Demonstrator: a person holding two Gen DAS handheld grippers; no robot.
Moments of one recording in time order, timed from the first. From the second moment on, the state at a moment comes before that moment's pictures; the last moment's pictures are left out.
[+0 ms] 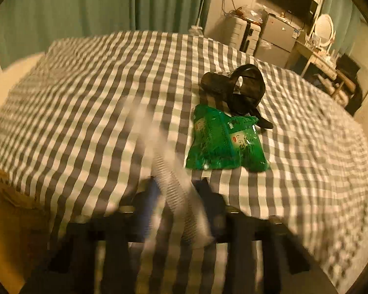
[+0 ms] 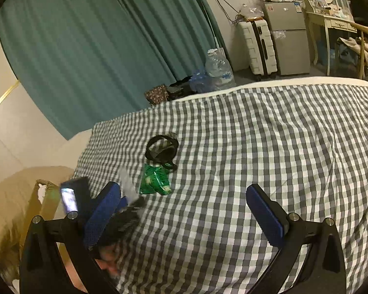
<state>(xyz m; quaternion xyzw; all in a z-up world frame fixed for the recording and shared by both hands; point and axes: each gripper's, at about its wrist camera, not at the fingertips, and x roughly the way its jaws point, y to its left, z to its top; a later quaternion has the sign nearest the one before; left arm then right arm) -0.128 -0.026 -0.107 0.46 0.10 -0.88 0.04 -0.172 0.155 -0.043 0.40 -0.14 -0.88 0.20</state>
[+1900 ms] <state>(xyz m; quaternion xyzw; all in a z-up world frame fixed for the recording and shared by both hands) -0.056 -0.049 -0.089 0.43 0.18 -0.88 -0.02 -0.098 0.081 -0.081 0.48 0.01 -0.86 0.20</state>
